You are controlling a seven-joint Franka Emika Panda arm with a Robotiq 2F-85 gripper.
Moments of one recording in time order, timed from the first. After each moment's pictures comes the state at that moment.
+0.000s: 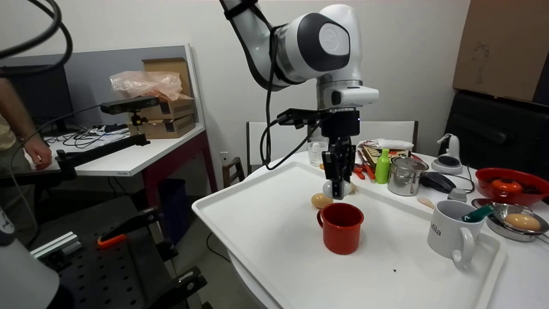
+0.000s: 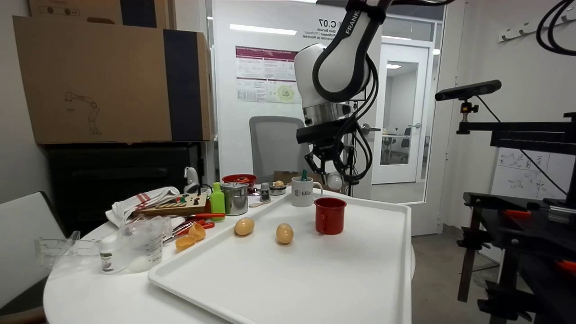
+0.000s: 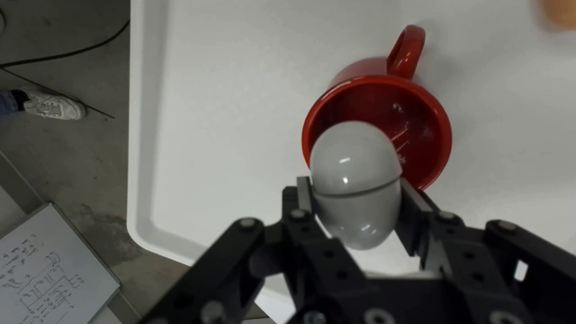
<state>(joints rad) 0.15 0.54 -0.33 -2.12 -0.15 2.51 1.29</state>
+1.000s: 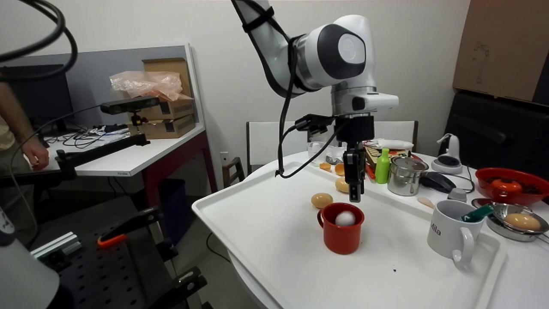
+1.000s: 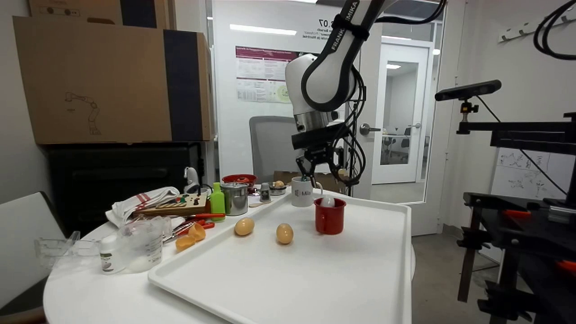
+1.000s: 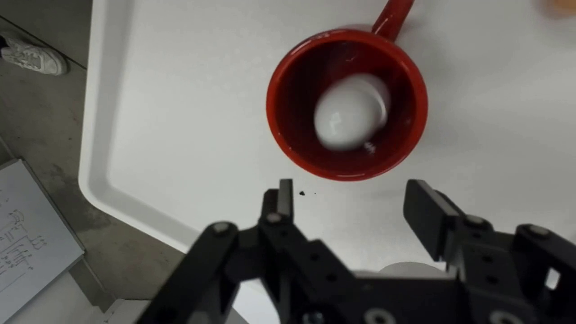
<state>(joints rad) 0.10 0.64 -0.30 -1.99 -0.17 2.48 1.15</state>
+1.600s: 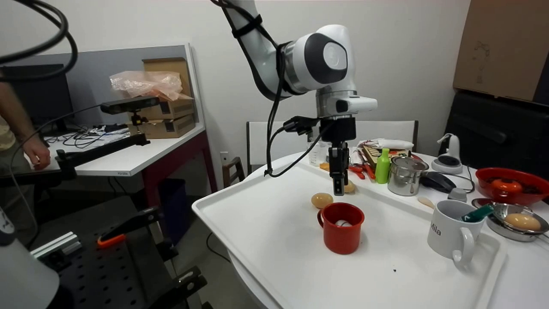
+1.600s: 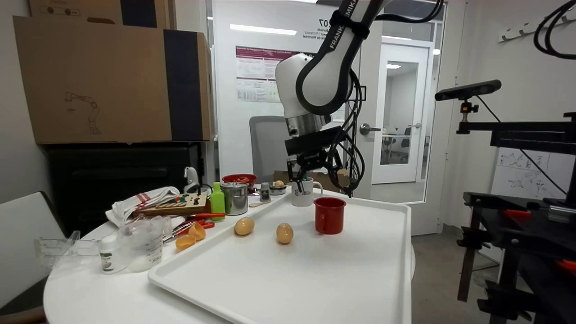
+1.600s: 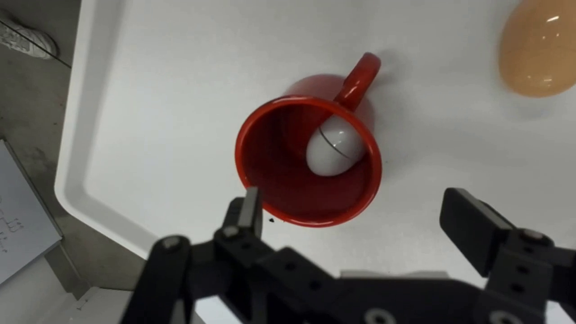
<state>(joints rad) 0.14 0.65 -0.27 -1.99 -0.19 2.49 1.15</state>
